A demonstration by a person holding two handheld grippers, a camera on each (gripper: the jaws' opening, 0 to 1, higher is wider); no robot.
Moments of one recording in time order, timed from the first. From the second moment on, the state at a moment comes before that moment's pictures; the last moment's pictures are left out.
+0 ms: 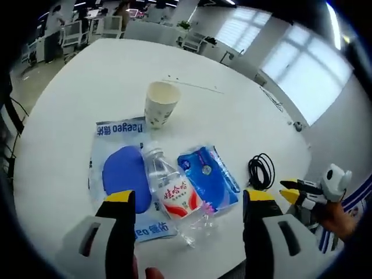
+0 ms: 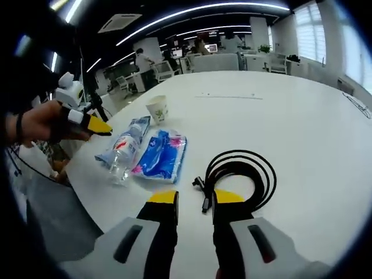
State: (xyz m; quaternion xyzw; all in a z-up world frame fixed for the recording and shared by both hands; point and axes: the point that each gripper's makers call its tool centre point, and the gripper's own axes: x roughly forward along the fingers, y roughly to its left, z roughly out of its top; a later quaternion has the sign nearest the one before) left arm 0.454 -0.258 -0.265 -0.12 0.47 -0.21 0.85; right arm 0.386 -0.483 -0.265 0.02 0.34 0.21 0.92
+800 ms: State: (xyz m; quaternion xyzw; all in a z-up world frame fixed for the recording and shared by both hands) left arm 0.471 -0.262 -0.321 -0.06 0.54 -0.12 0.83; right arm 0.380 -0.492 -0.263 0.03 0.34 0.21 0.92
